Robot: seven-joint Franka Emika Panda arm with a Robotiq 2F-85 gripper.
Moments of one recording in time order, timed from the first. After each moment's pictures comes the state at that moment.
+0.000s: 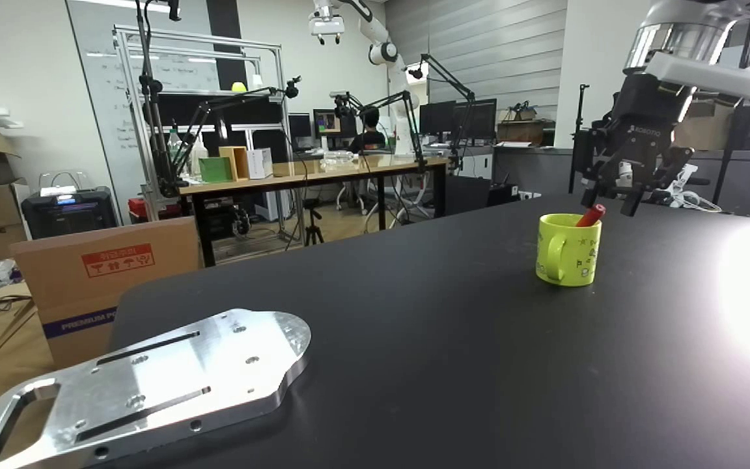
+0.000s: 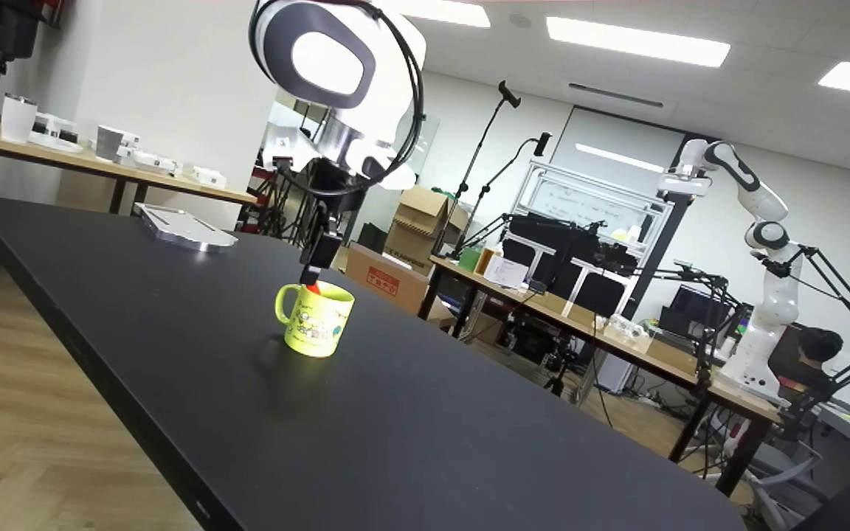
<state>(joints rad) 0.02 0.33 0.02 -2.34 0.53 2.82 0.17</state>
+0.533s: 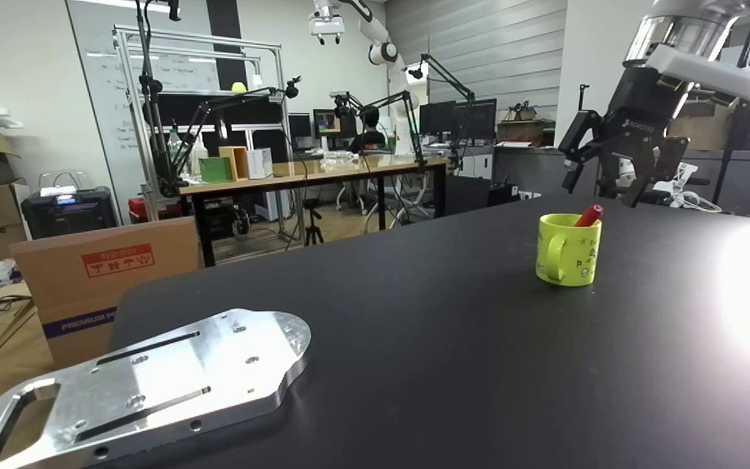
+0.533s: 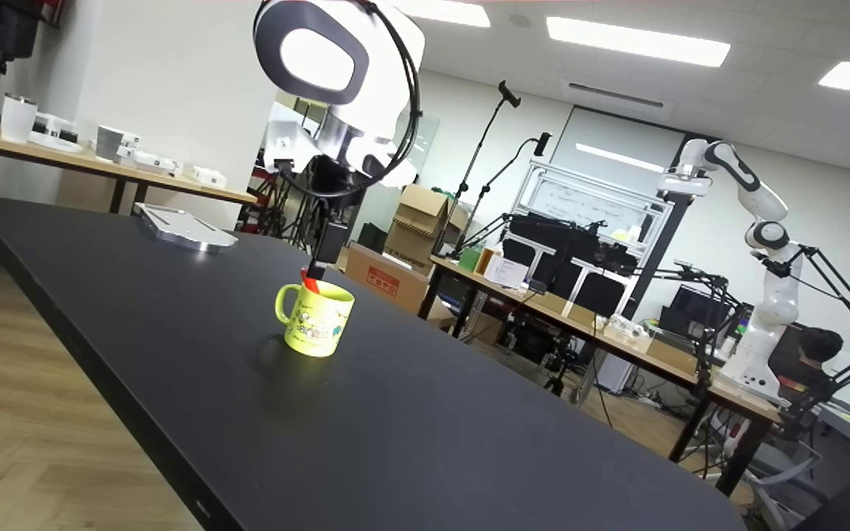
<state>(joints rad) -0.04 0.33 0.10 -2.34 0.64 2.87 0.04</state>
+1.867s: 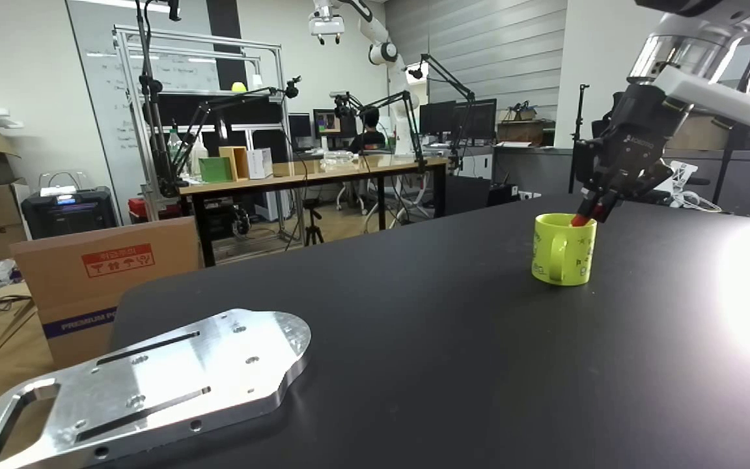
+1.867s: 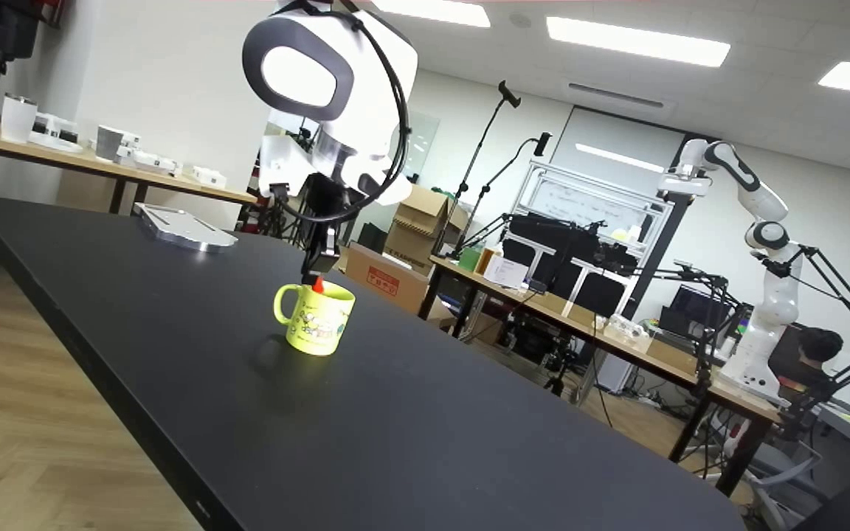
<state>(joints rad) -0.12 0.38 0.20 -2.34 0.80 2.95 -0.16</state>
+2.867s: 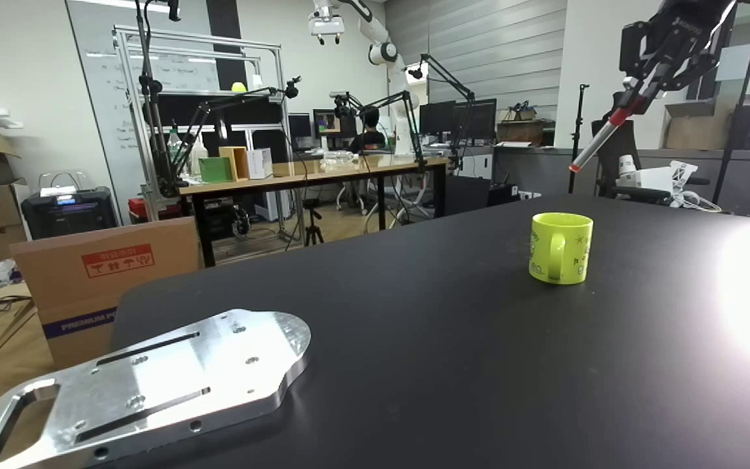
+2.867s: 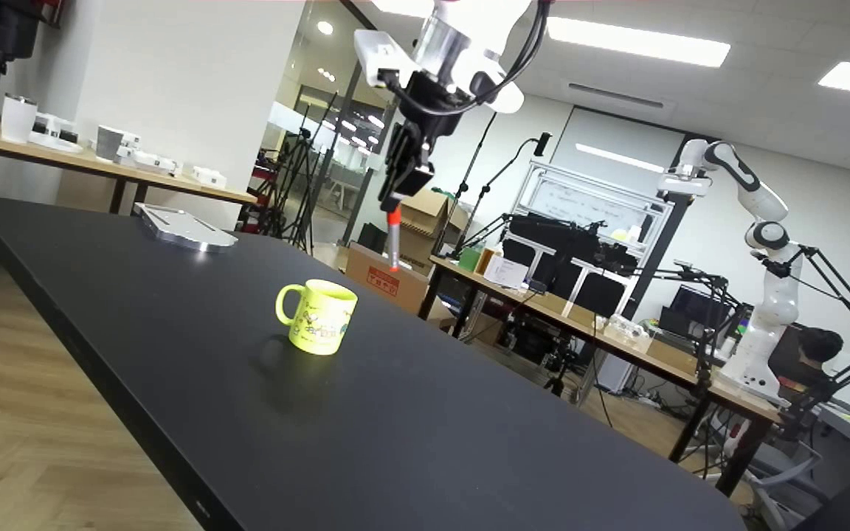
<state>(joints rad) -0.14 0.06 -0.04 -2.31 0.66 2.55 -0.11</state>
